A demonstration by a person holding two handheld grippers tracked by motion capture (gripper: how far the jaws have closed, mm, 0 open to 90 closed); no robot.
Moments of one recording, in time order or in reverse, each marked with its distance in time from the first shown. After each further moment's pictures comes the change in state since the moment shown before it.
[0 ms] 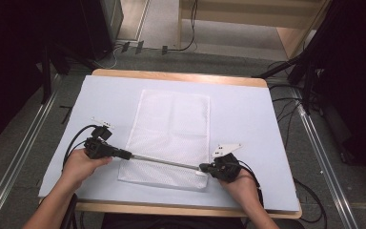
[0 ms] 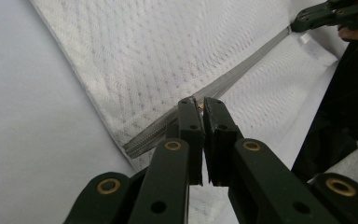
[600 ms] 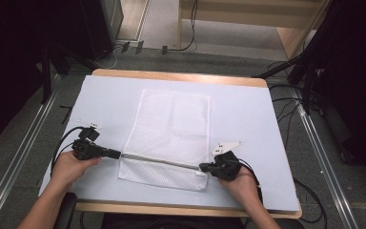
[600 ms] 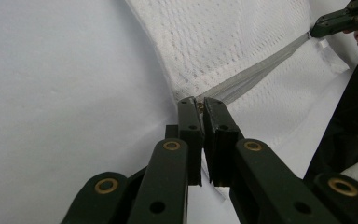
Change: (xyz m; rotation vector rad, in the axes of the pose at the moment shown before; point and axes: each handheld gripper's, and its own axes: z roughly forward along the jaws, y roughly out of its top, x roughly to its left) left arm 0.021 -0.019 -0.021 -0.068 0.042 -0.039; right arm -0.004 0.003 0.000 0.017 0.033 0.041
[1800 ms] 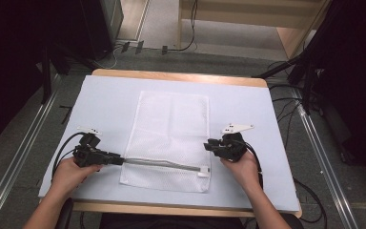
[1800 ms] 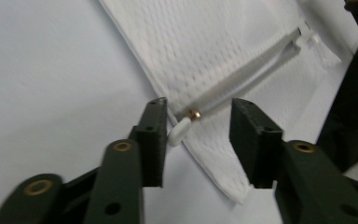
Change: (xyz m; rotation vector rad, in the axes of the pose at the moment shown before) left arm -0.009 -0.015 0.002 -0.076 0.003 0.067; right arm -0.041 0.027 -0.013 -0.166 -0.125 0.091
